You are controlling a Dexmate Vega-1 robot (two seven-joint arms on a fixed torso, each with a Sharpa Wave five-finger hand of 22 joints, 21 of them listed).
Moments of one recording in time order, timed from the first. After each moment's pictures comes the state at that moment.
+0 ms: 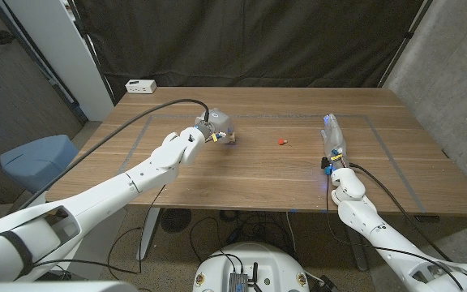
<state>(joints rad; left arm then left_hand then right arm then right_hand) 0.59 0.70 0.86 -1.71 1.01 0.30 -0.12 0.95 -0.07 0.37 -0.15 0.18 0.77 -0.20 0.27 0.19 0.77 -0.22 0.49 0.46 0.43 -0.05 0.25 0.19 0.13 0.15 0.21 0.17 -0.92 -0.37 -0.33 -1.16 0.62 0.50 -0.15 0.17 0.11 0.24 -0.04 0.19 0.13 -0.12 0.19 0.18 0.01 -0.09 0.19 0.18 -0.14 -0.02 0.19 0.19 -0.04 -0.04 0.19 0.17</state>
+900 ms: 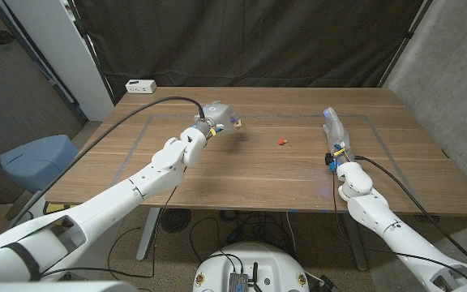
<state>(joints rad) 0.66 0.64 0.77 -1.72 0.80 0.32 0.10 0.95 -0.06 0.36 -0.14 0.18 0.78 -0.20 0.26 0.19 0.78 -0.22 0.49 0.47 0.44 -0.04 0.26 0.20 0.14 0.14 0.20 0.17 -0.95 -0.48 -0.34 -1.33 0.54 0.39 -0.21 0.17 0.11 0.25 -0.05 0.19 0.14 -0.12 0.19 0.18 0.01 -0.09 0.18 0.18 -0.14 -0.03 0.20 0.19 -0.03 -0.03 0.19 0.17</state>
